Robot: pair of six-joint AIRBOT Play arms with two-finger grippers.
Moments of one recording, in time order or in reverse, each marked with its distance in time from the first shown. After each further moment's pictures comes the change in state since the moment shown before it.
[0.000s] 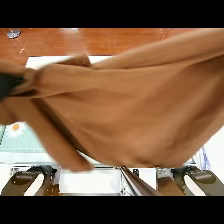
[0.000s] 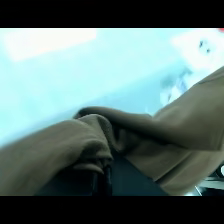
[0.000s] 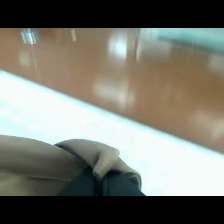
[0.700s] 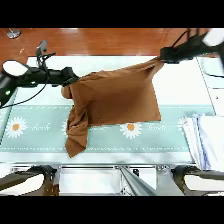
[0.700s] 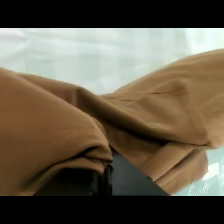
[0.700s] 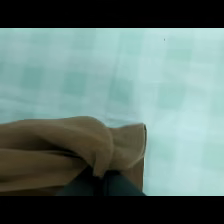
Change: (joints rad) left arm -0.026 -0.655 -0.285 -0.128 0.623 0.122; right arm -0.010 -0.775 -0.203 -0.101 -0.388 0.158
